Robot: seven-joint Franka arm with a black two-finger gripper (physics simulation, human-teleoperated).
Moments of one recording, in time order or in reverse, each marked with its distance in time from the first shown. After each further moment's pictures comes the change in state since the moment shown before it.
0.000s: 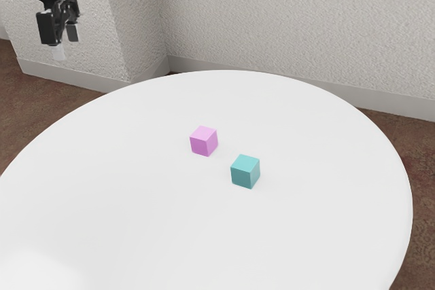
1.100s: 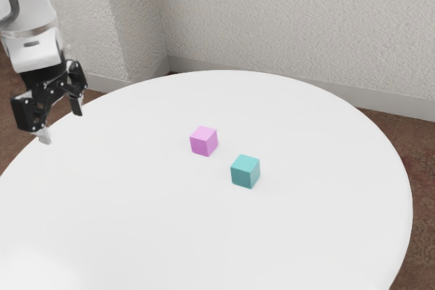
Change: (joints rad) arm 0.043 -0.566 -0.263 -0.739 -0.064 0.185 0.108
